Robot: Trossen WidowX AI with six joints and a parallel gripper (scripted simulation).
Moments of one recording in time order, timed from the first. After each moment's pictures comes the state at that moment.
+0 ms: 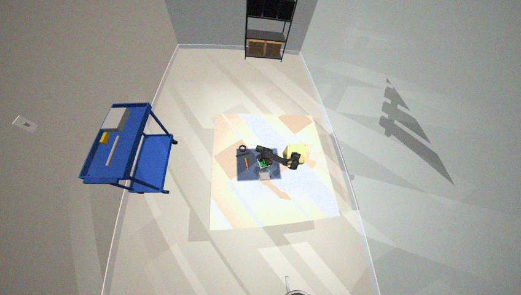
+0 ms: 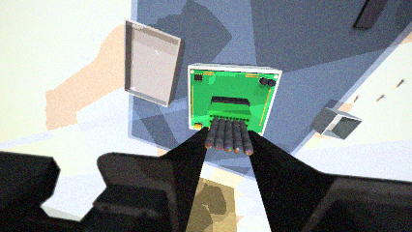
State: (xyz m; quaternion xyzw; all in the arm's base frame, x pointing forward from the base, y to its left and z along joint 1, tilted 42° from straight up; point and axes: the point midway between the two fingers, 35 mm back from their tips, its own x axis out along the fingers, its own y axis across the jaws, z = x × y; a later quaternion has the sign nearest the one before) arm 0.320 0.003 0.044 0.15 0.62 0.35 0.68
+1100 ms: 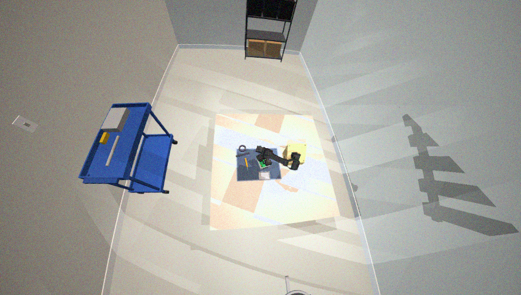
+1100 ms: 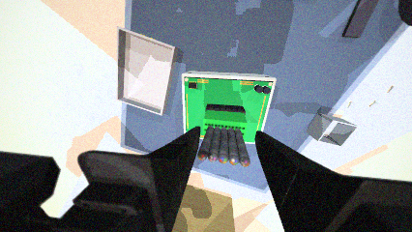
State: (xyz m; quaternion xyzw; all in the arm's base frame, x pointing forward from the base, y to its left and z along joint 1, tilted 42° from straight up) arm 0.323 0.008 0.032 0.16 0.61 0.34 0.70
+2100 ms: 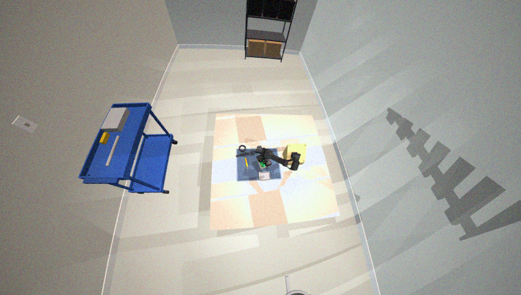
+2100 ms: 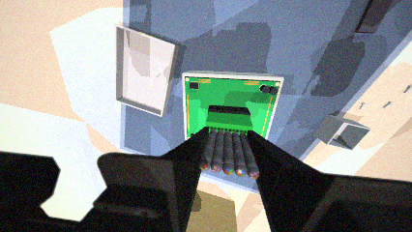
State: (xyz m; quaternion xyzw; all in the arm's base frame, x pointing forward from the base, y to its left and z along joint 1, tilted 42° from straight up) arm 0.321 0.016 0.026 0.16 0.61 0.34 0.70
